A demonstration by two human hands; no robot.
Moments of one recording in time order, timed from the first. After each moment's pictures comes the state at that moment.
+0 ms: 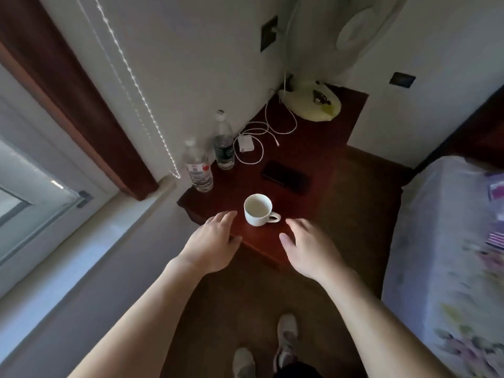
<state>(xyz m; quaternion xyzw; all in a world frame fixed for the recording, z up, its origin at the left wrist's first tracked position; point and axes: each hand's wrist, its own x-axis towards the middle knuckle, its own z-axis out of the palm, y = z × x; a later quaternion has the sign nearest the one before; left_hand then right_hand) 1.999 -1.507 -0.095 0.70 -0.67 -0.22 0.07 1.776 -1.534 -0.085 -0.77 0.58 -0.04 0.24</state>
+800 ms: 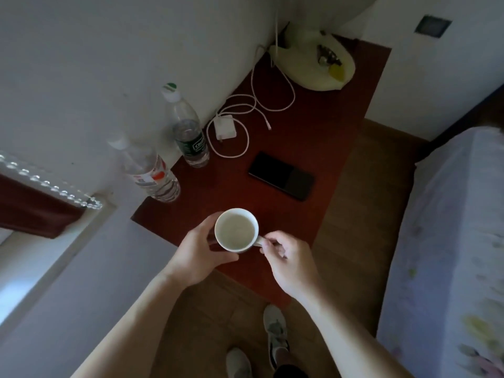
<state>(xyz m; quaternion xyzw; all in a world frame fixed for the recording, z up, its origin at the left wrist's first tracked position) 2.003 -1.614 -0.207 0.67 -0.52 -0.45 0.26 1.789 -1.624 -0.201 -0.62 0.56 -0.25 0.48</state>
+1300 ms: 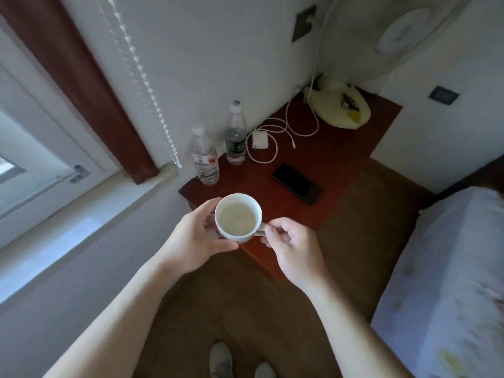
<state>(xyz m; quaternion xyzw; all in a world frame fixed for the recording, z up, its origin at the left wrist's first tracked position) 2.005 -1.501 -0.079 0.68 -0.52 -0.38 0.35 1.795 -1.555 -0.082 -0.67 0.48 -0.28 0.49</state>
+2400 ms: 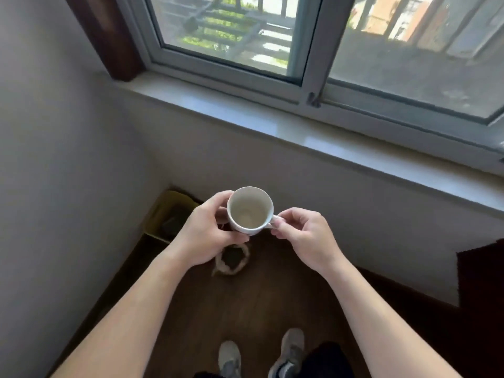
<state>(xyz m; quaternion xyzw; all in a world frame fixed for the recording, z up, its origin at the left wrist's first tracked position) 2.044 -0.929 -0.109 0.83 -0.02 -0.10 0.56 2.048 -1.151 -0.113 -0.81 0.00 0.12 0.57</state>
